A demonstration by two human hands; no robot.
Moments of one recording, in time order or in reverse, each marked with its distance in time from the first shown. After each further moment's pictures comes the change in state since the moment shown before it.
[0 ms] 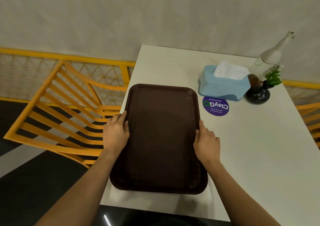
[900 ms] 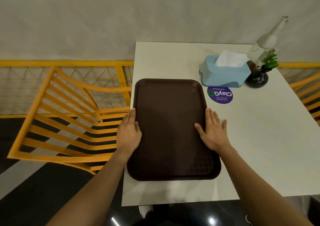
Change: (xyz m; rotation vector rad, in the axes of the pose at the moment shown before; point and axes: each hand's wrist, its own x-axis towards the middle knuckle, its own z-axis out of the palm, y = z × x) left_hand 0.014 -0.026 -0.003 -0.199 -0.194 0.065; right_hand -0.004 -0.016 0.010 -0.019 -0.126 -0.011
